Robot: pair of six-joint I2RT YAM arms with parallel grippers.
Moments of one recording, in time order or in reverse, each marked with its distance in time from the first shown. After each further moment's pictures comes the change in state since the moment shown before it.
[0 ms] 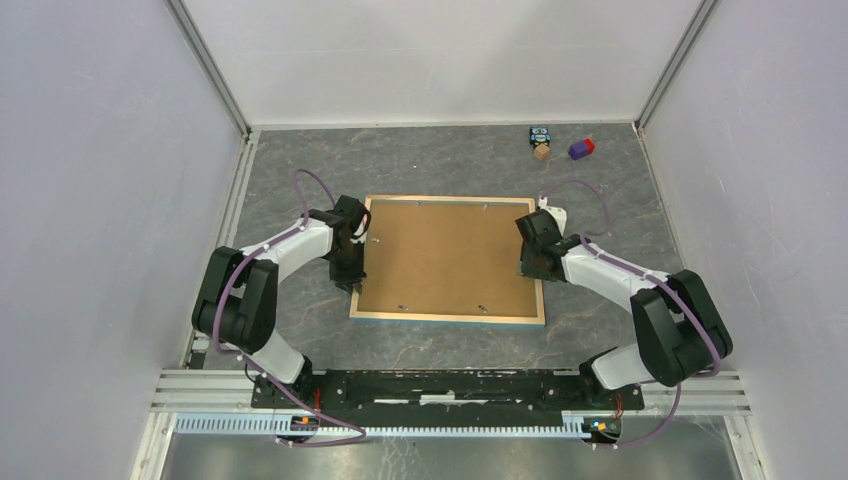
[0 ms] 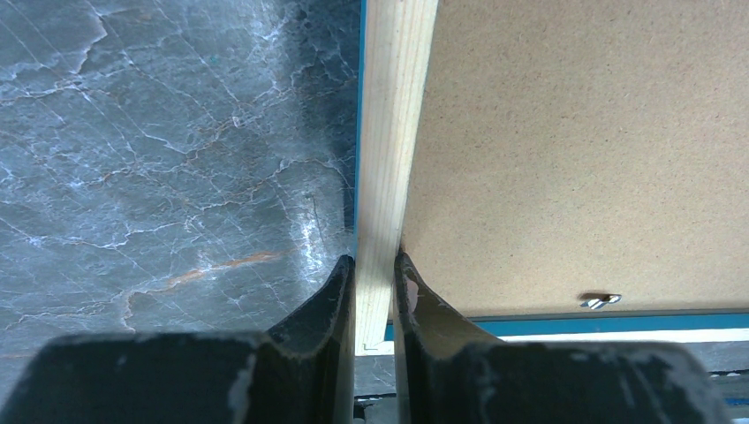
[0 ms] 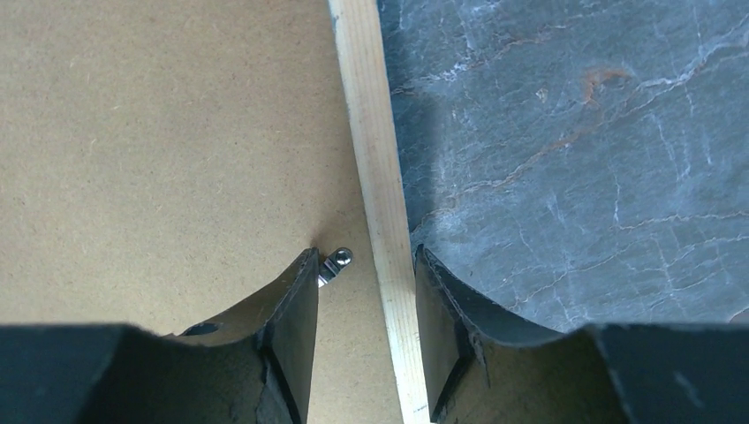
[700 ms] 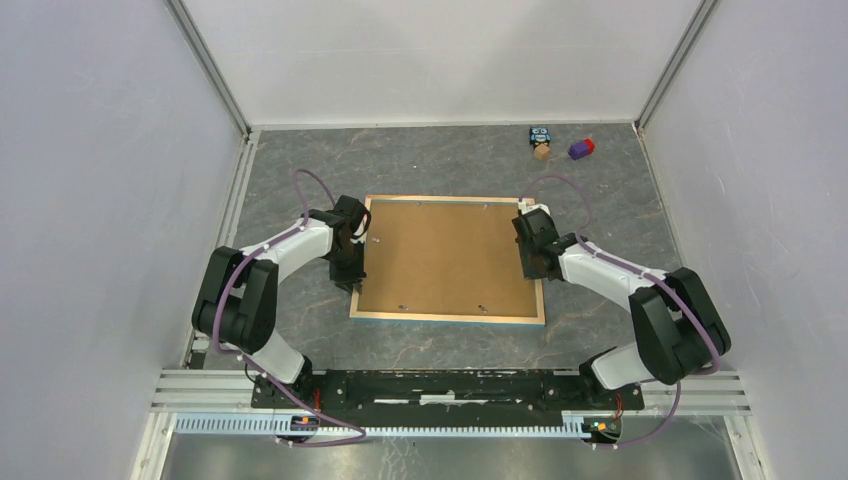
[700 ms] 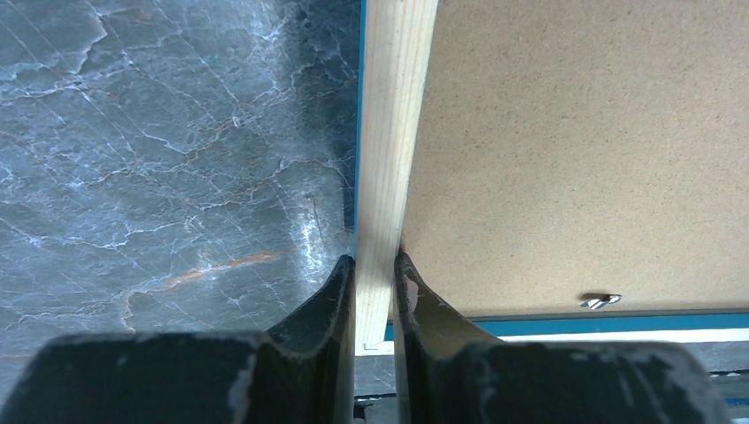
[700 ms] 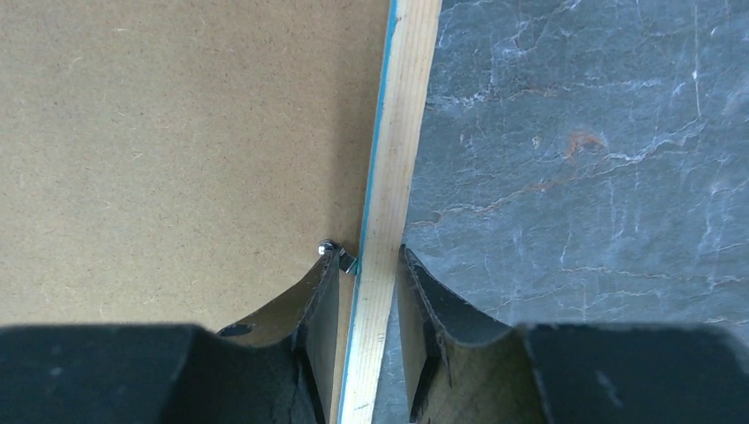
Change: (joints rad) left arm 0.000 0.000 0.000 0.000 0.000 0.000; right arm 0.013 -0.005 0.009 0.009 -0.010 -0.313
